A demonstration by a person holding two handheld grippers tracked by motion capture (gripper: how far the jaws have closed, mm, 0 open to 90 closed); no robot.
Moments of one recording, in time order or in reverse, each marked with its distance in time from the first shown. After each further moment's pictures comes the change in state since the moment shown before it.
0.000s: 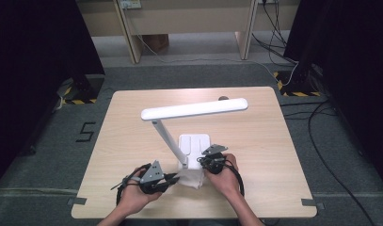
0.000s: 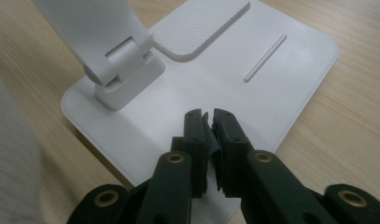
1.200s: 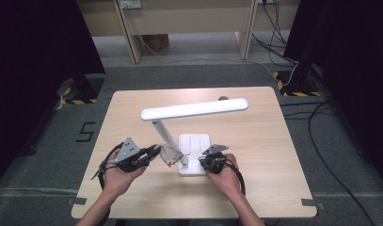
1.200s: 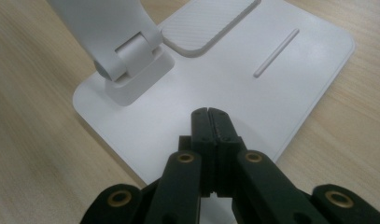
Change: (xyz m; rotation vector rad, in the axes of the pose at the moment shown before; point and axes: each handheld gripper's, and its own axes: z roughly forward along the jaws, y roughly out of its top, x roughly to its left) left arm 0.050 0.024 -0.041 -0.201 0.237 -0.138; right arm -0.003 -0.001 0.000 0.005 0.050 0.012
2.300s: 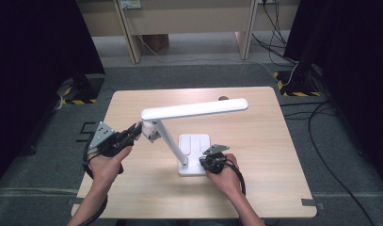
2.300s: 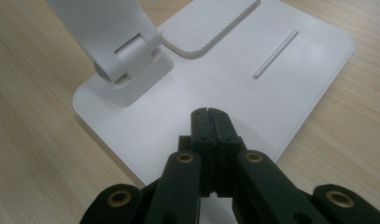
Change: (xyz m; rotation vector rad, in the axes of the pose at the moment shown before) left arm 0.031 0.034 -0.029 -0.214 0.180 -0.205; right arm -0.001 -0.001 0.000 -0.011 0.004 0.006
